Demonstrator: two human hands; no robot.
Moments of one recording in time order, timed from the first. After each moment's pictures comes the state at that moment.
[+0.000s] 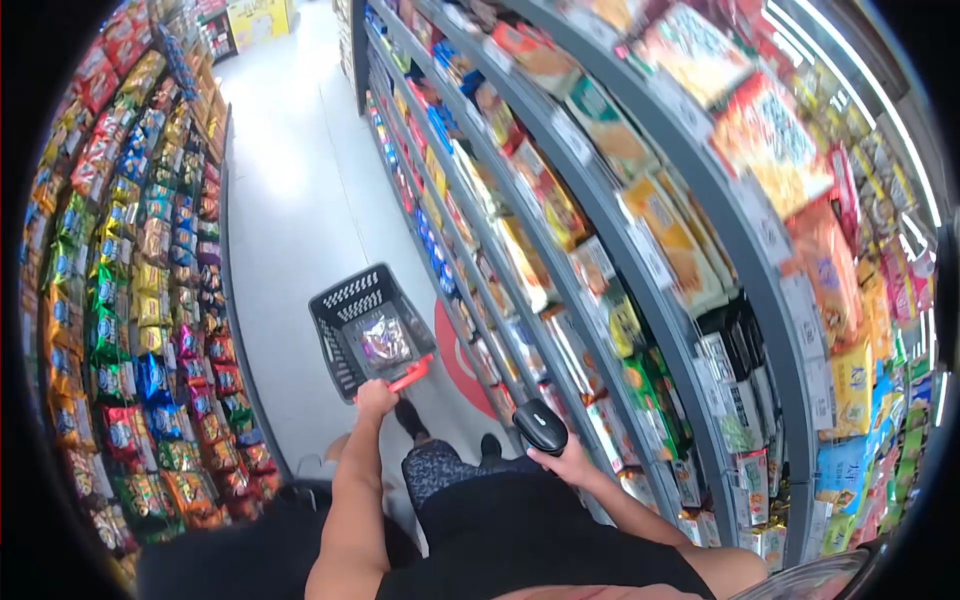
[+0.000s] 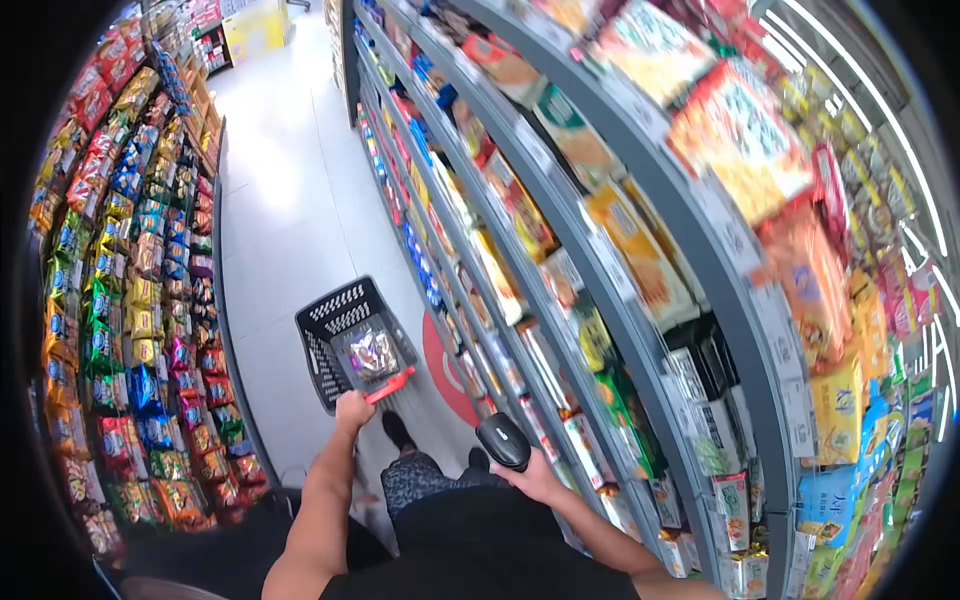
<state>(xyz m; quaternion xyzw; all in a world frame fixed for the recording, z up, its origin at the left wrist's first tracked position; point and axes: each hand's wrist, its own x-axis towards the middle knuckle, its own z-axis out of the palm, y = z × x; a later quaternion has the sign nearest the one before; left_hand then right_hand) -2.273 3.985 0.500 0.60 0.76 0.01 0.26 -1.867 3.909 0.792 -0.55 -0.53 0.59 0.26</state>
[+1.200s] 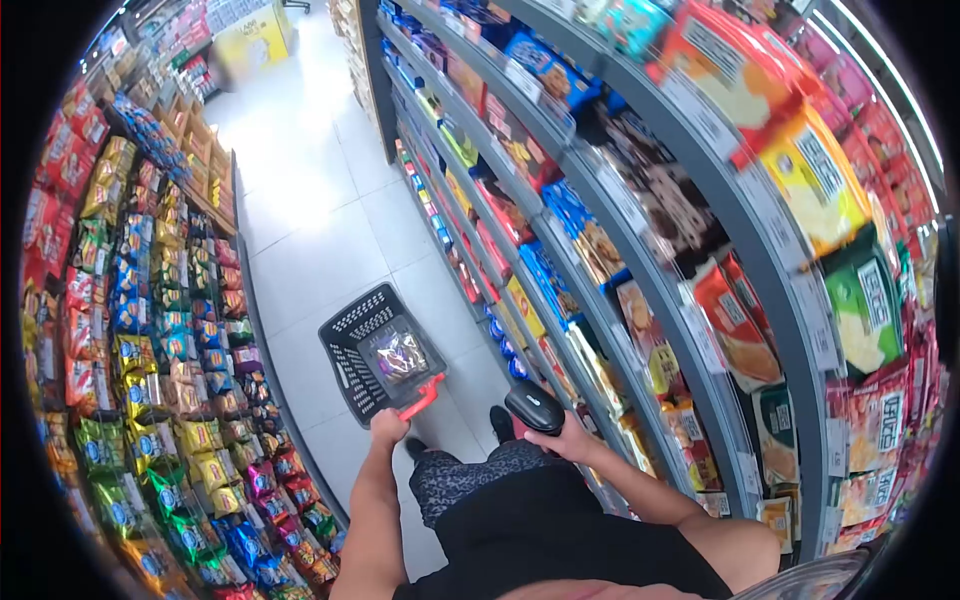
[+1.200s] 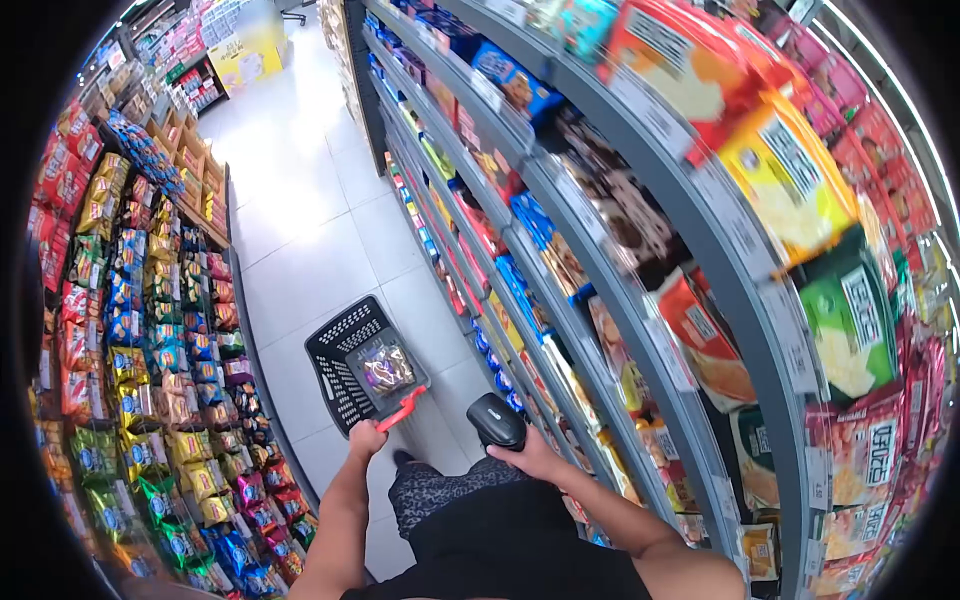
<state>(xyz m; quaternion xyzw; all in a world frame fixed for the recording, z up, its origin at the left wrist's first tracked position) -2.599 4.452 0.496 0.57 0.76 -0.04 0.30 -2.192 4.494 0.779 -0.47 -0.51 0.69 0.21</state>
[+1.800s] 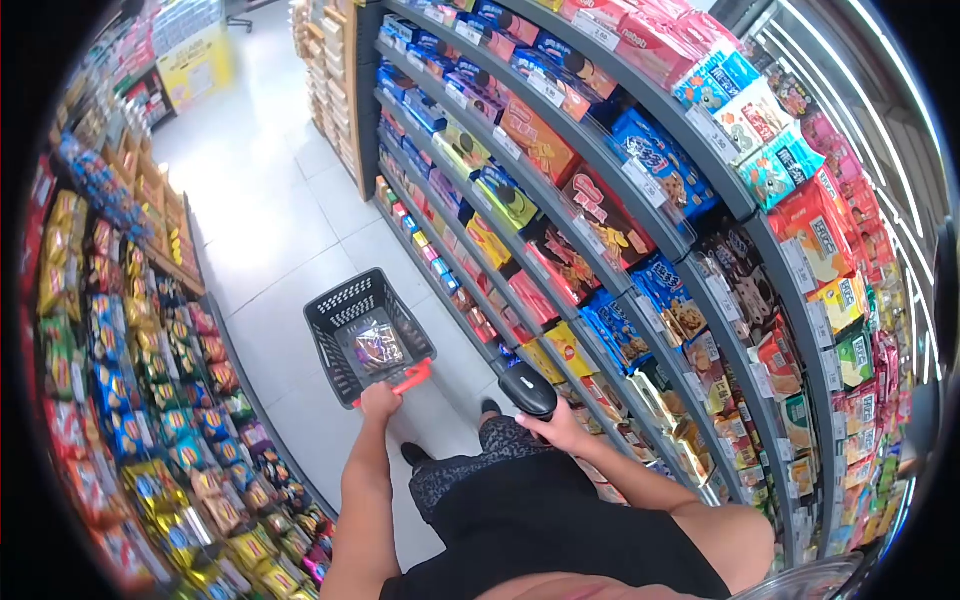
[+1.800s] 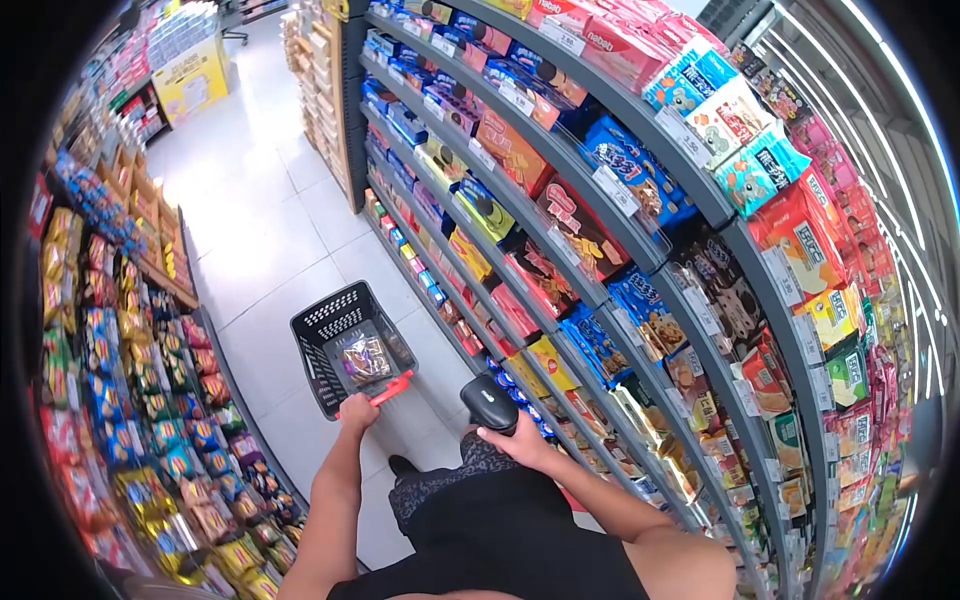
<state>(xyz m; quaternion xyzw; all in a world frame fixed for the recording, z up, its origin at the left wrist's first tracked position) -2.856 4.752 0.486 0.64 0.72 0.00 0.27 -2.511 4.669 0.808 -0.57 -0.48 0.59 0.31</state>
